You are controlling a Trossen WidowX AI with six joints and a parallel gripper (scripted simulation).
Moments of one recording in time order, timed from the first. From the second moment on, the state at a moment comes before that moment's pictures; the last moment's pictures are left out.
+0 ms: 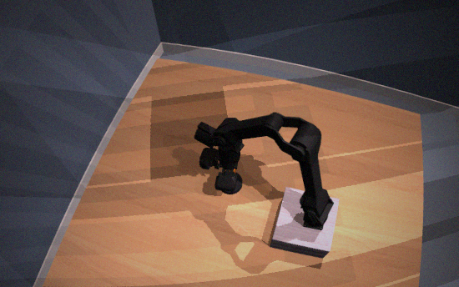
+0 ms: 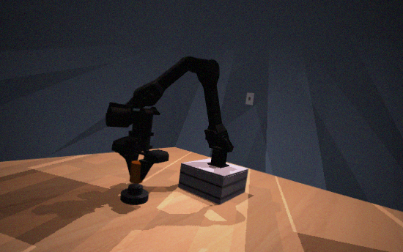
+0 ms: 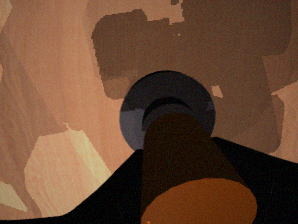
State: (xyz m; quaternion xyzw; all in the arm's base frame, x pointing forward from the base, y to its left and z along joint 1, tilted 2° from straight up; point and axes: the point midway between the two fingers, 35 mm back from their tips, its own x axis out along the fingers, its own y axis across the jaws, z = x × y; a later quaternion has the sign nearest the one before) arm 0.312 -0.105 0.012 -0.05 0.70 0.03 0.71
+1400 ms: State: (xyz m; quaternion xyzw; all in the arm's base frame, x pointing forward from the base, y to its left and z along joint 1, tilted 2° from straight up) arm 0.312 -0.105 -0.003 -0.06 0.70 0.03 0.71
